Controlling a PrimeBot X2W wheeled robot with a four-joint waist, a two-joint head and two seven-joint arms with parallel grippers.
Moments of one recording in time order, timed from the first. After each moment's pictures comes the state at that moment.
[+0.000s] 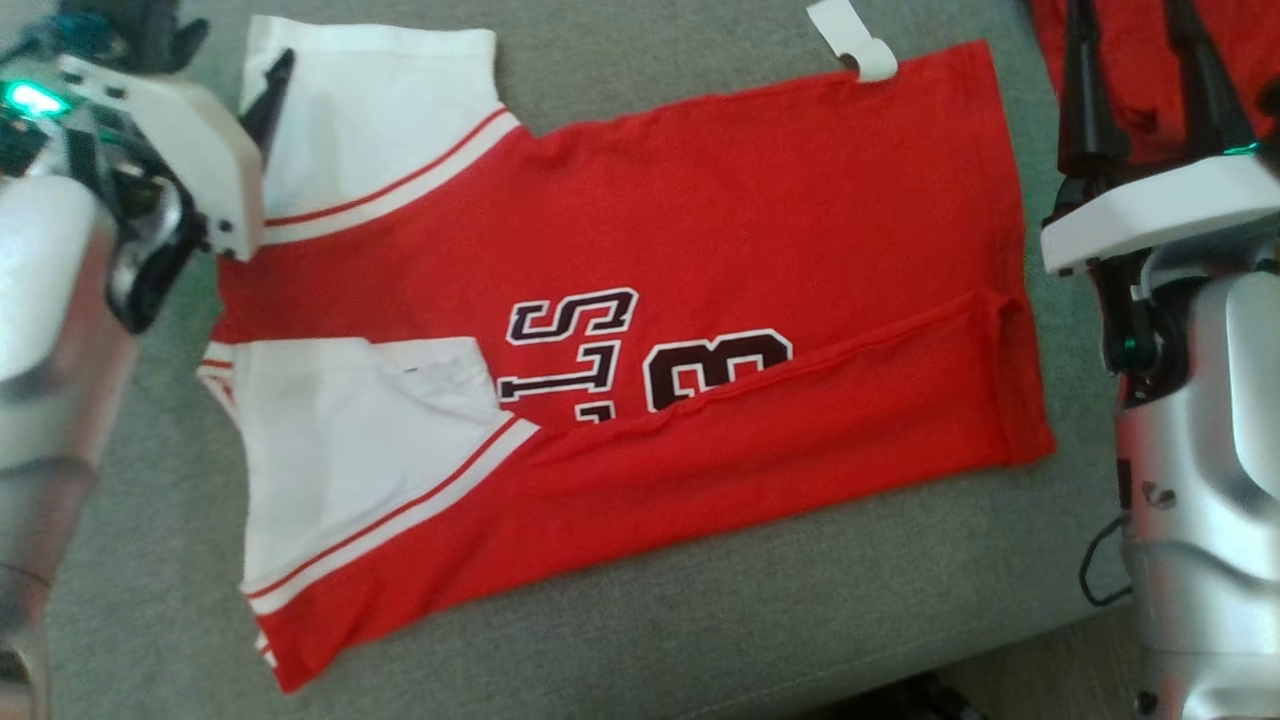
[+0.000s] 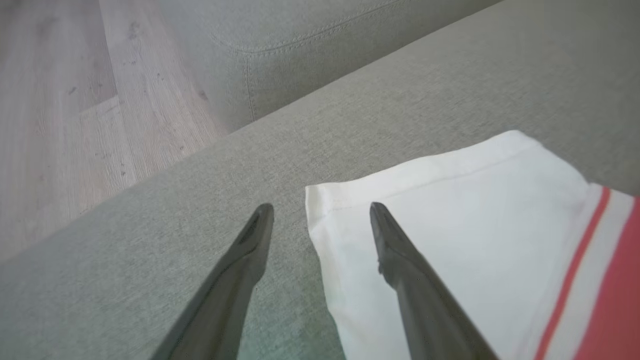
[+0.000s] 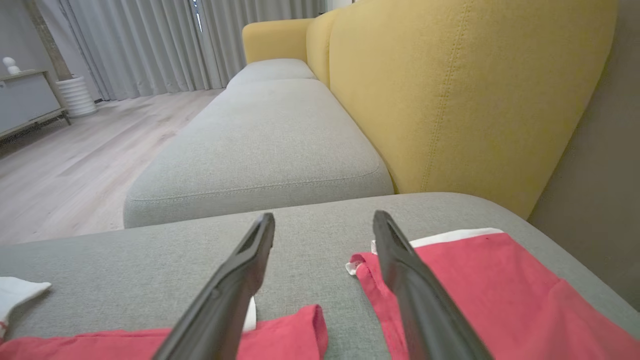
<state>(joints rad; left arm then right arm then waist) -0.99 0.47 -0.61 0.66 -0.54 -0.13 0.35 -0.60 -0.09 -0.03 0.28 0.19 0.13 0.01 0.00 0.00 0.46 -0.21</state>
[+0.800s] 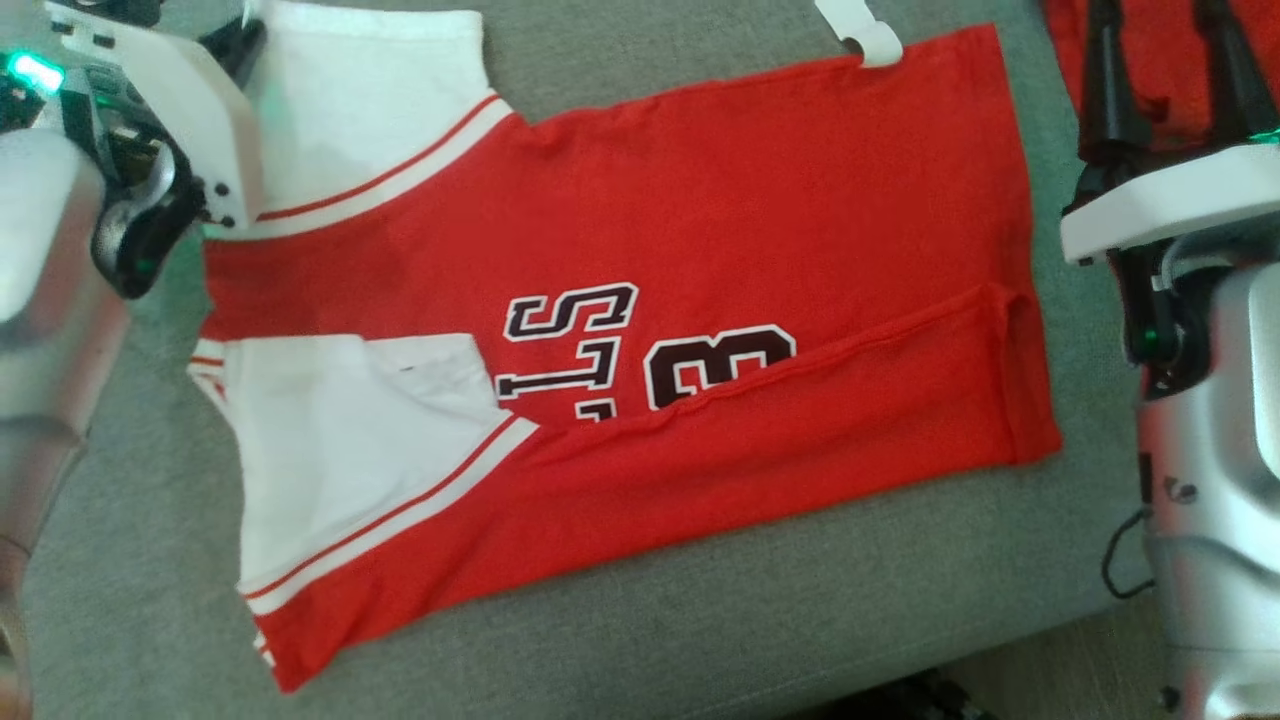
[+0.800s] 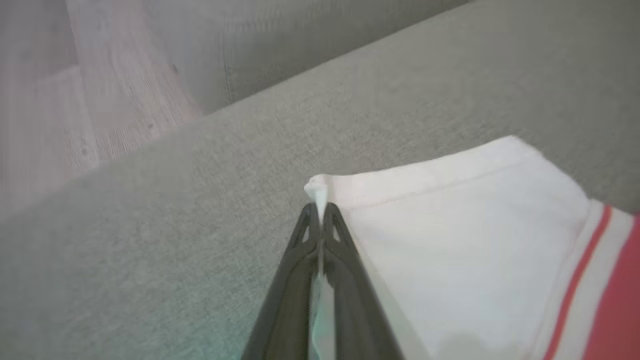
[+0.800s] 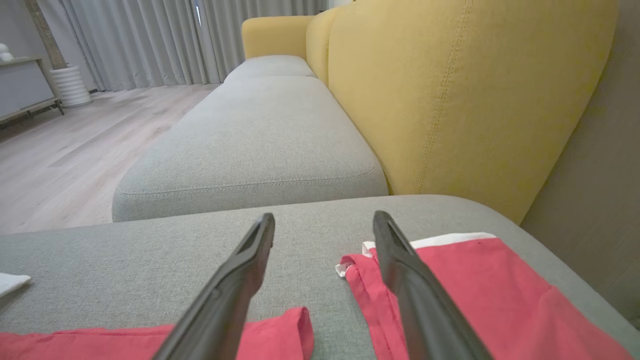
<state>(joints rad) -1.09 0.49 -0.77 0.71 -0.74 -0.13 0.41 -0.61 -0.11 -0.03 0.26 0.20 0.13 0.00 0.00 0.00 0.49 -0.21</state>
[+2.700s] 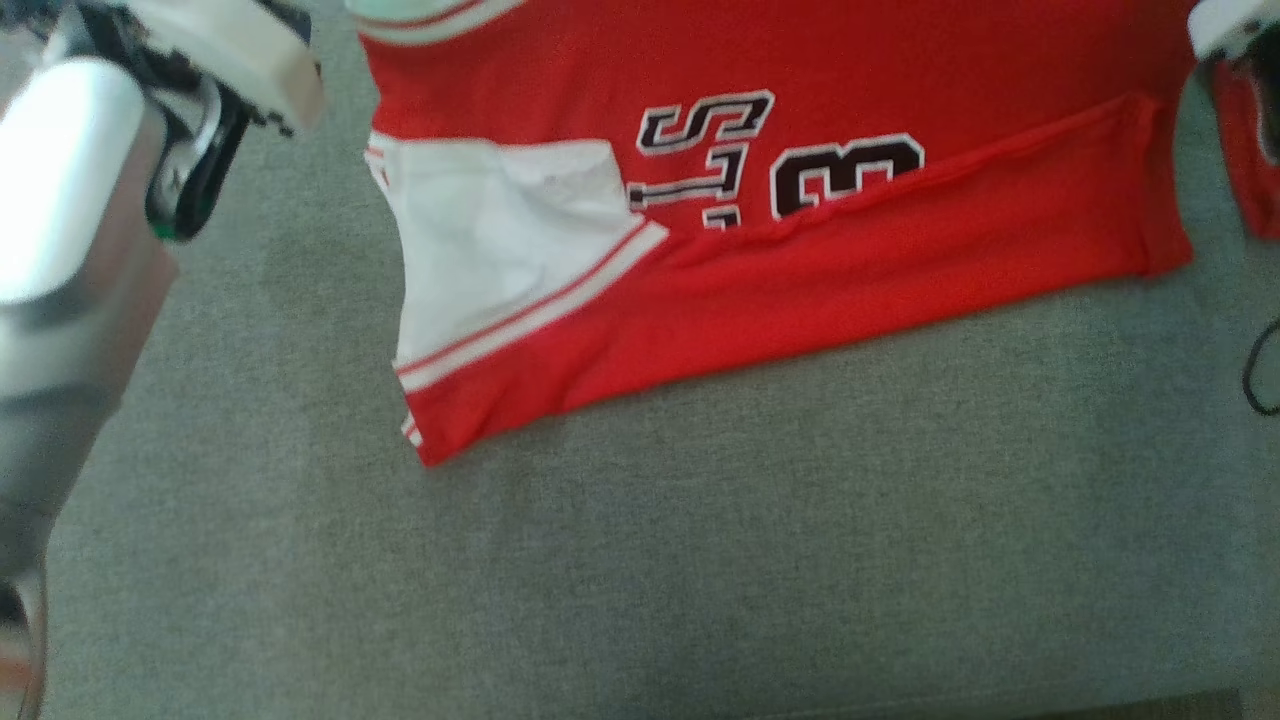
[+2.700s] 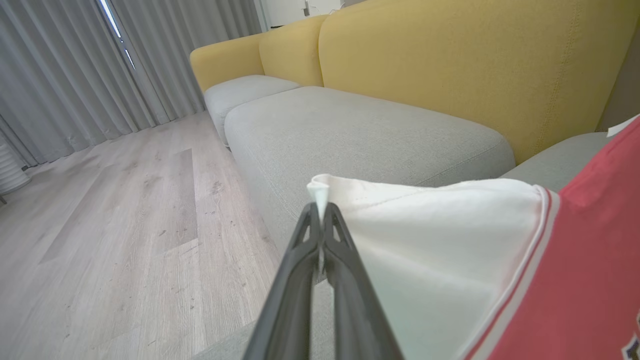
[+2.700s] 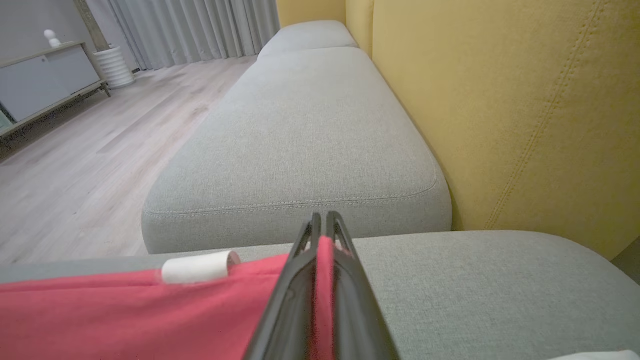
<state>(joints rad) -1.15 0.46 -0.77 0.55 -0.61 -0.04 -0.03 -1.09 -0.35 0.22 0.85 0.47 0.13 0.03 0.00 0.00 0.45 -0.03</state>
